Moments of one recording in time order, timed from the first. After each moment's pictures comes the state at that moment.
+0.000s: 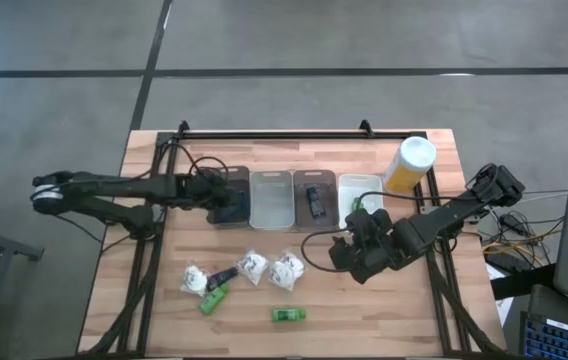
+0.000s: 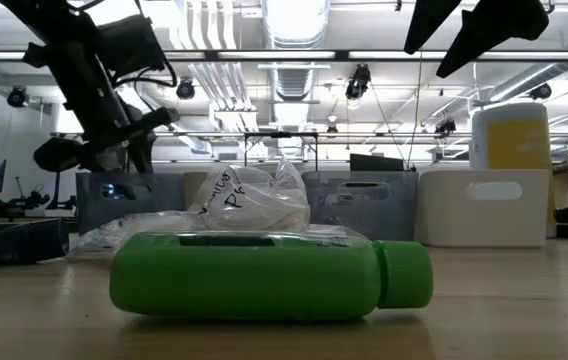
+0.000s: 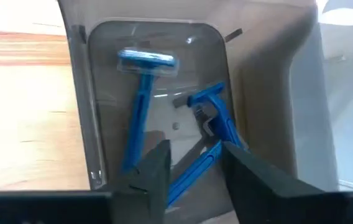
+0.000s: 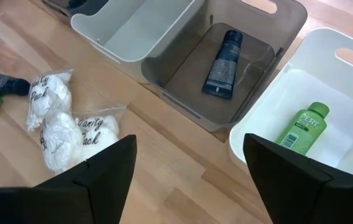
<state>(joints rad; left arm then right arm) 0.20 1.09 0.59 -0.51 -0.26 -1.31 0.49 1.51 1.30 -1.07 0.65 1.38</state>
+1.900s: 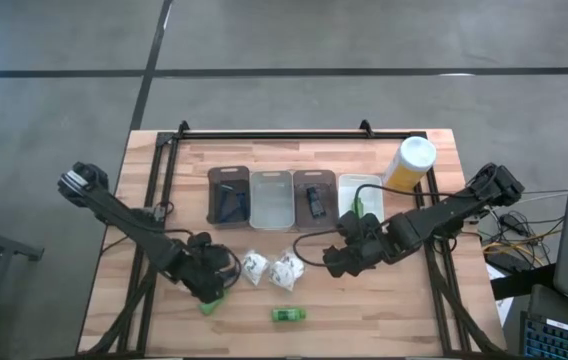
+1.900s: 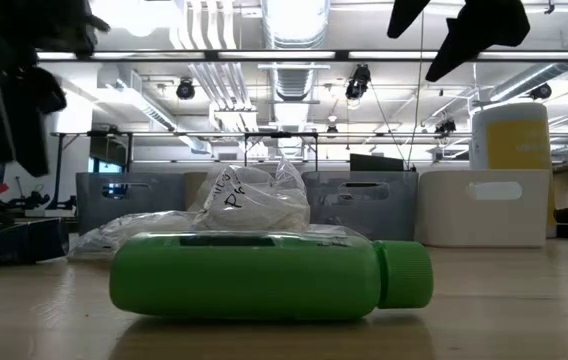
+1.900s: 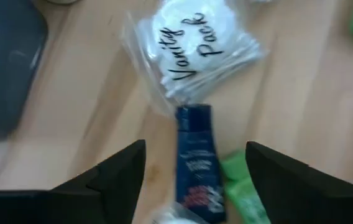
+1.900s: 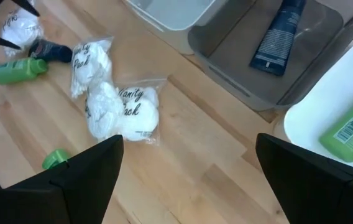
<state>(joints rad) -0.65 1.37 0.86 -0.72 -0.32 -0.96 0.44 1.52 1.30 -0.92 0.45 1.25</state>
